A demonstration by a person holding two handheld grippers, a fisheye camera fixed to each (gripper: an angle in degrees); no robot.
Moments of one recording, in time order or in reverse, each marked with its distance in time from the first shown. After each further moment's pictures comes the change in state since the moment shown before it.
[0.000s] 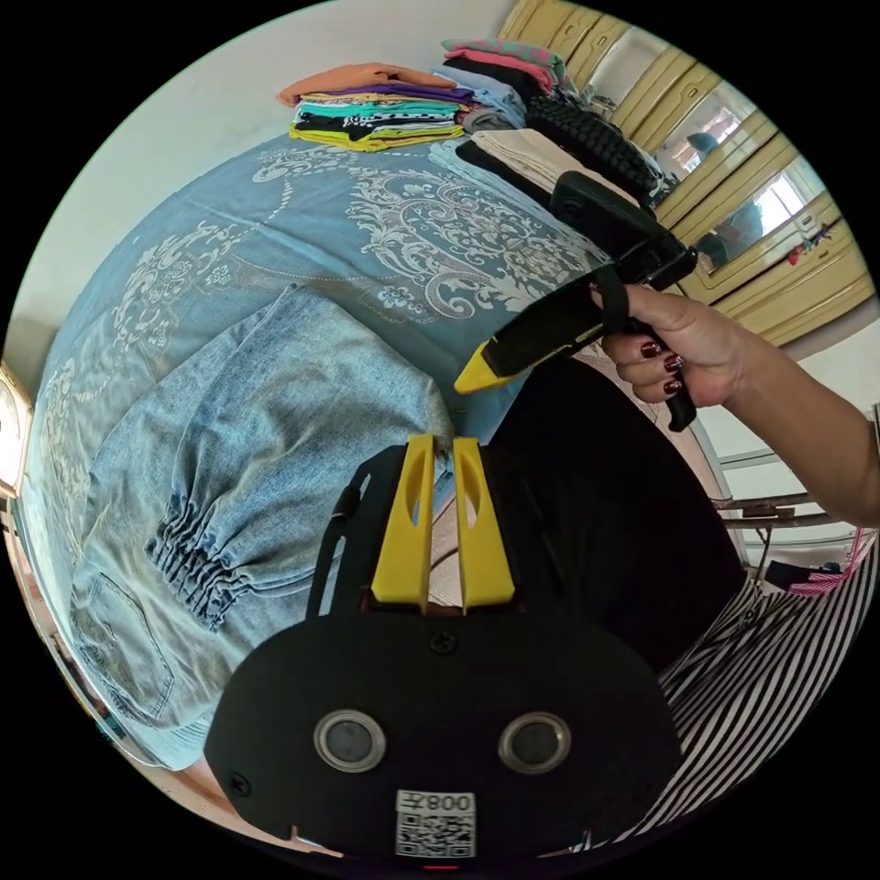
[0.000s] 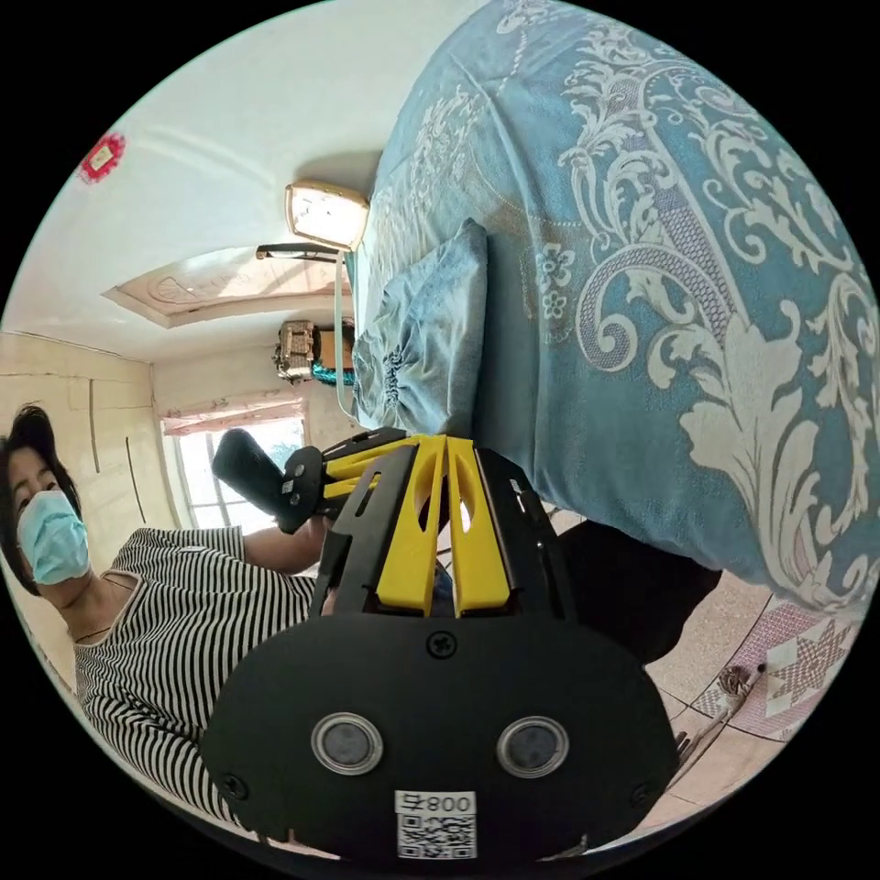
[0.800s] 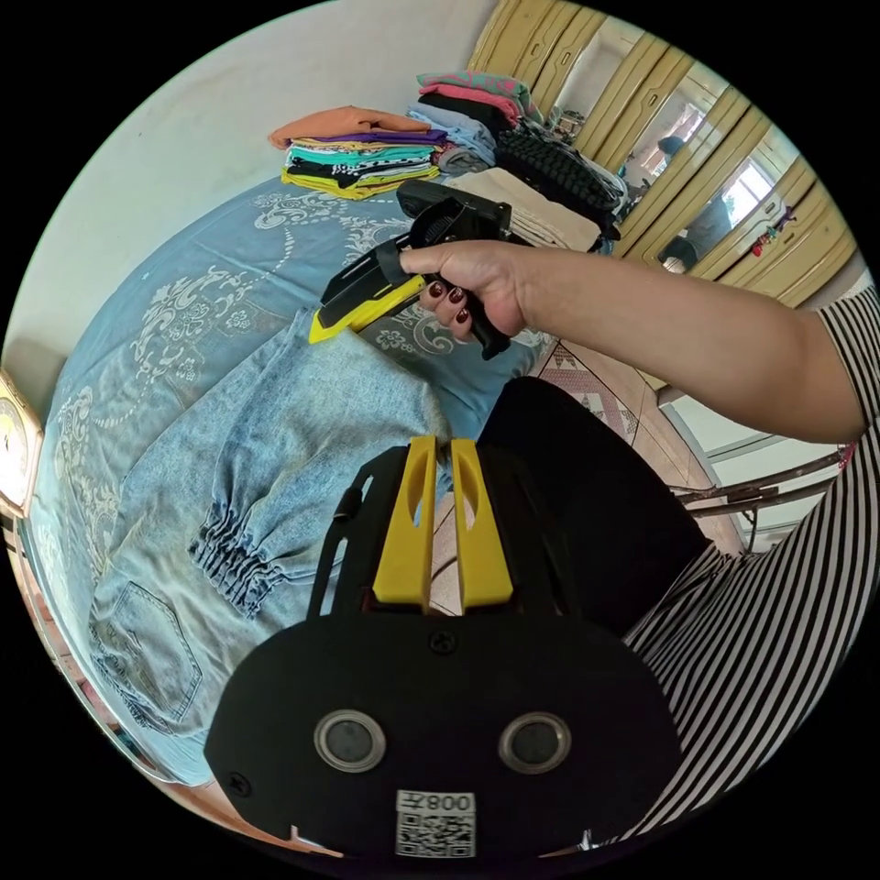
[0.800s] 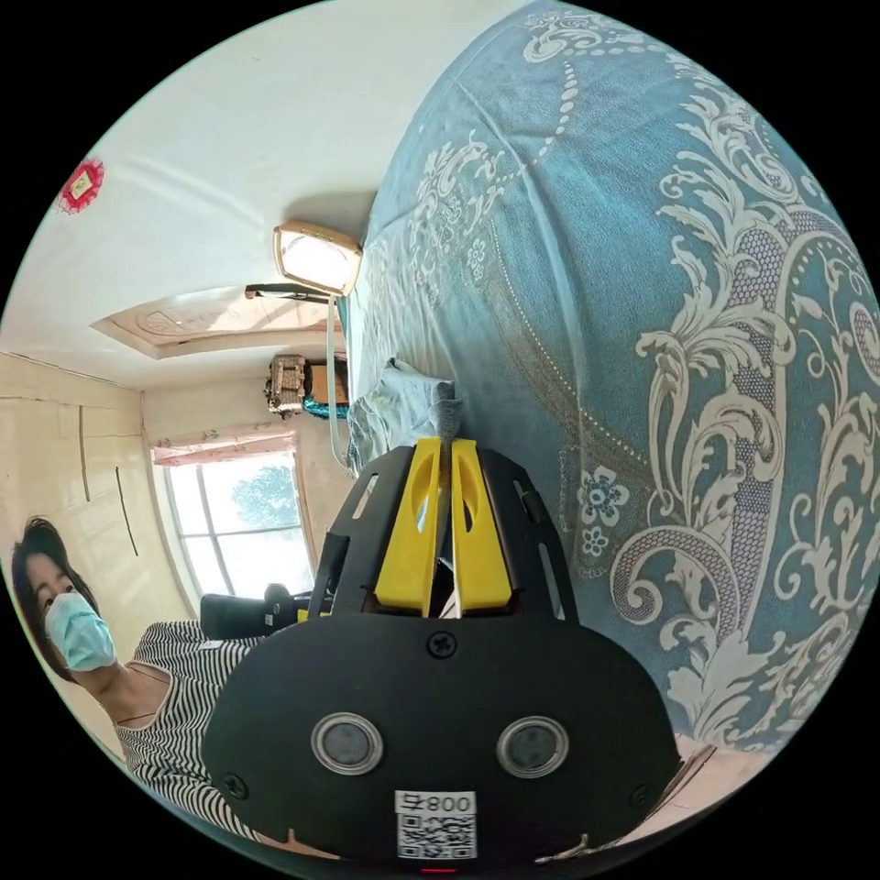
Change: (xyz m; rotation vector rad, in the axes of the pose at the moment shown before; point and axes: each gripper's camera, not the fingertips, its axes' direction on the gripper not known) left arm -0.047 0.131 -0.075 0.075 0.012 0.077; right arm -0.040 -0.142 0.089 0.064 0.027 0.009
